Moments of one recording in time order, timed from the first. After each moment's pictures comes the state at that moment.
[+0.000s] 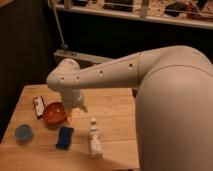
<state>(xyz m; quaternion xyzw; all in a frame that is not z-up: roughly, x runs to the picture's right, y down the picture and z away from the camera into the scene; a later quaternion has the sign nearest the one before) -0.155 0.108 0.697 -0.25 0.18 0.57 0.77</state>
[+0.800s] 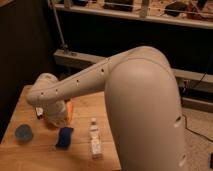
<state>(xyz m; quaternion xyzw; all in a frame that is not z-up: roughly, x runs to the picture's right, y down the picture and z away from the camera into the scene) -0.224 0.172 0.712 -0.30 0.17 0.46 0.82</state>
